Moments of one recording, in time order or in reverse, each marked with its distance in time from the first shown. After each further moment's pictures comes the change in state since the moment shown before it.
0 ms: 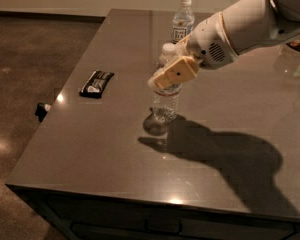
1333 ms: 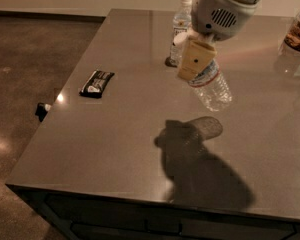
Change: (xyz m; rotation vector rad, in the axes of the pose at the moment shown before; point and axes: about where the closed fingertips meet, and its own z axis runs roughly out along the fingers) arm 0.003 0.009 -0.058 0.112 0.528 -0.141
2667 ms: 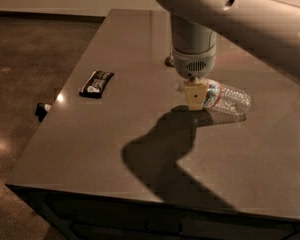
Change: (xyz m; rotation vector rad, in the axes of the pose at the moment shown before) arm 0.067 -0.021 0.098 -0.047 0.475 -0.205
